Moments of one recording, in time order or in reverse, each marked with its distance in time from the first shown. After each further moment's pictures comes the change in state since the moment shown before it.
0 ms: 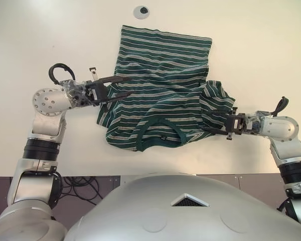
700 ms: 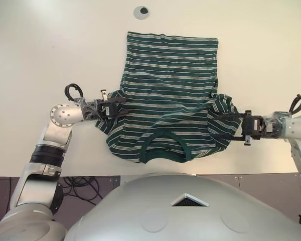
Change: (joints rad) left arm 0.031 -0.014 -0.077 0.175 0.250 -0.059 0.092; right arm 0.072 -0.113 -0.102 -0.185 0.182 0.211 0.104
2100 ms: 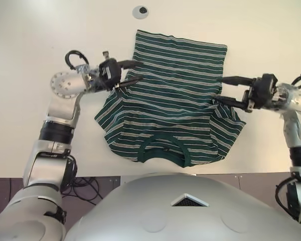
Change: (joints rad) left arm -0.296 -0.156 0.015 0.049 -0.239 0.200 -0.049; right arm -0.374 0.215 -0.028 0.305 0.027 0.061 -0.155
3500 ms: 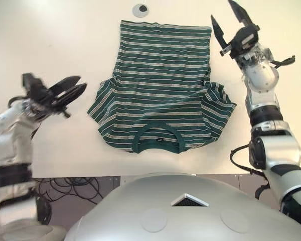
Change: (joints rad) left arm 0.589 0.269 0.520 -0.333 -0.538 0.529 -0.138; right arm -0.302 0.295 -0.008 0.504 -0.387 -0.681 -0.723
